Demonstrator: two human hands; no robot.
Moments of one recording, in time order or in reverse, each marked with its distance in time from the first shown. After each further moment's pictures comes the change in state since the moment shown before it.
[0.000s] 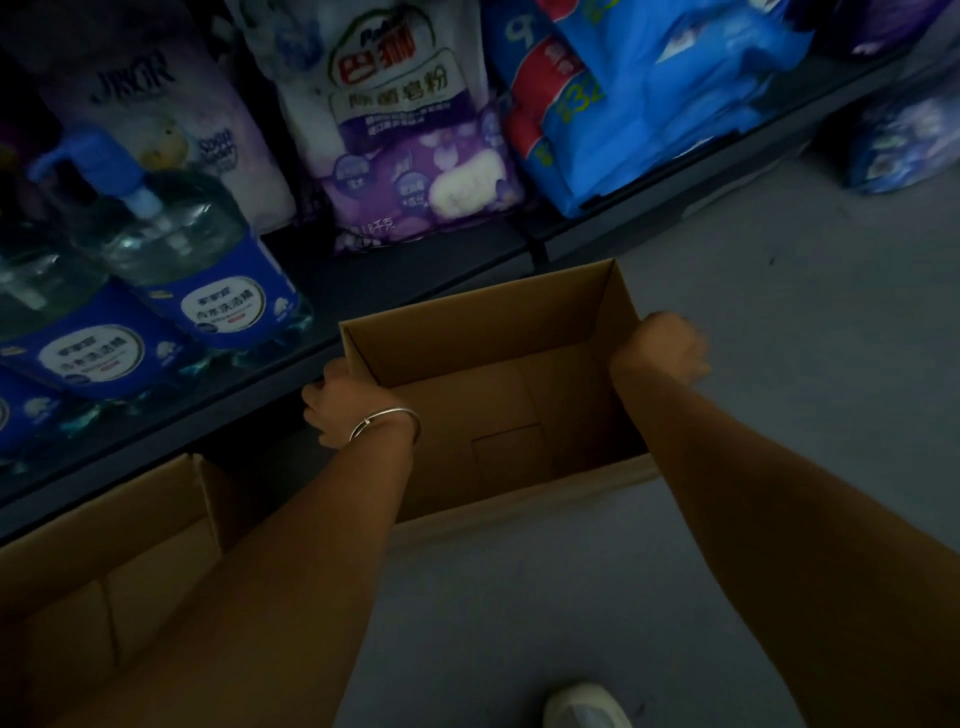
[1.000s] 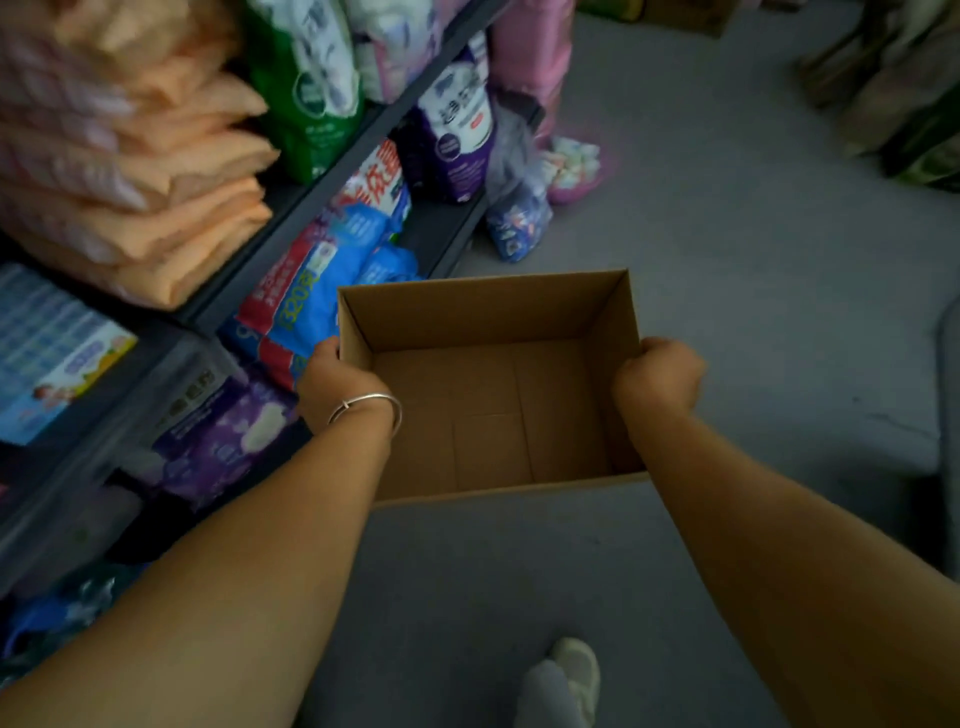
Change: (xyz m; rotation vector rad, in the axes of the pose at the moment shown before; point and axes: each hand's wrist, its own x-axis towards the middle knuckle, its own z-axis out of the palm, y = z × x) left_hand -0.266 0.346 -0.134 0.163 -0.412 0.645; right_hand -0.028 0.113 -0.422 0.408 0.258 0.523
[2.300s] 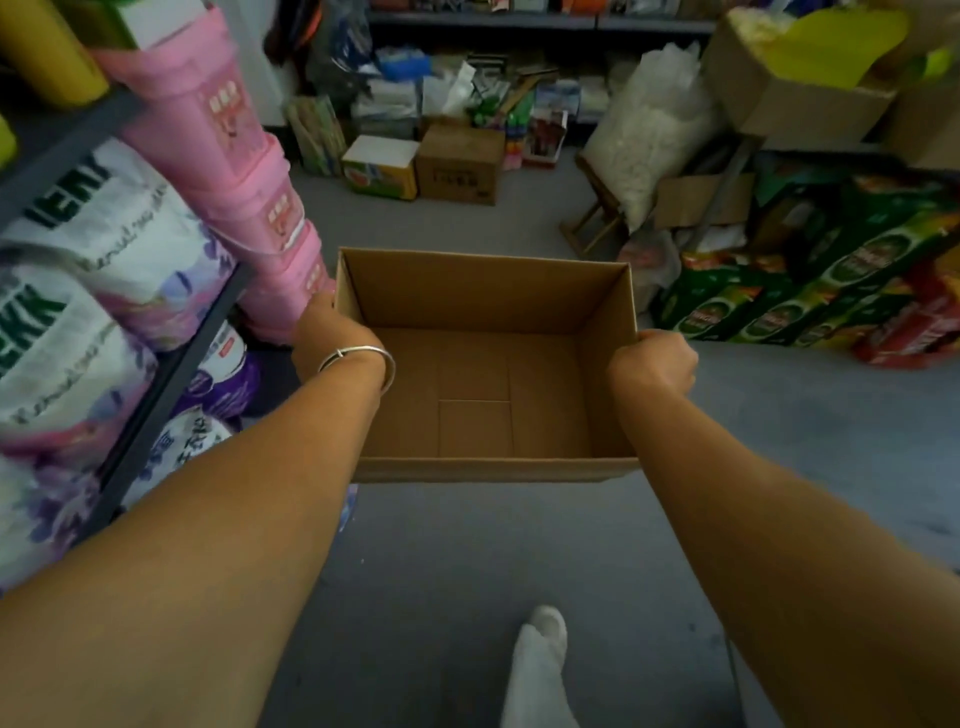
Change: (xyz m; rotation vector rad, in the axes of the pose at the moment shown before) left_hand 0.079 0.754 0.285 -0.087 -0.177 0.266; right_hand 0.572 -0.253 -0.357 0.207 0.278 0.299
